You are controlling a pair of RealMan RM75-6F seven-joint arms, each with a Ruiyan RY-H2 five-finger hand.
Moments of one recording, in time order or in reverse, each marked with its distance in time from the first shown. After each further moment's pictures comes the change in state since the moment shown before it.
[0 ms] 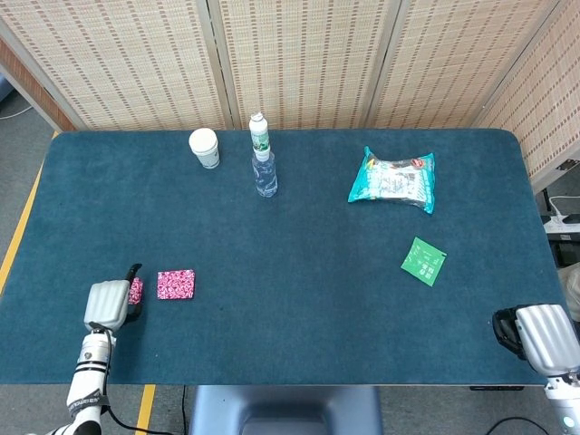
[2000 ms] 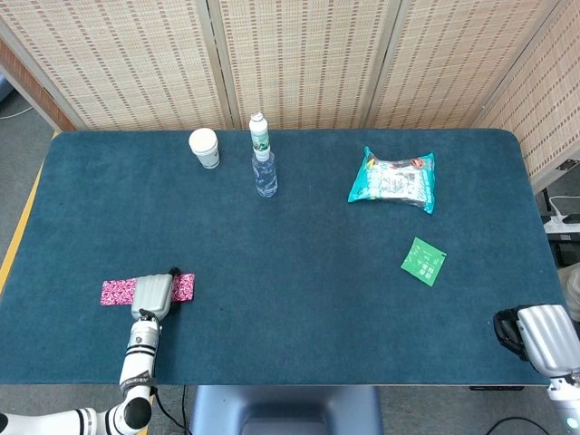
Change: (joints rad) left arm -0.141 -0.212 -0.066 0.085 -0.205 -0.013 0.192; right arm 0.002 0.010 -0.006 0.007 -0.010 0.003 0.028
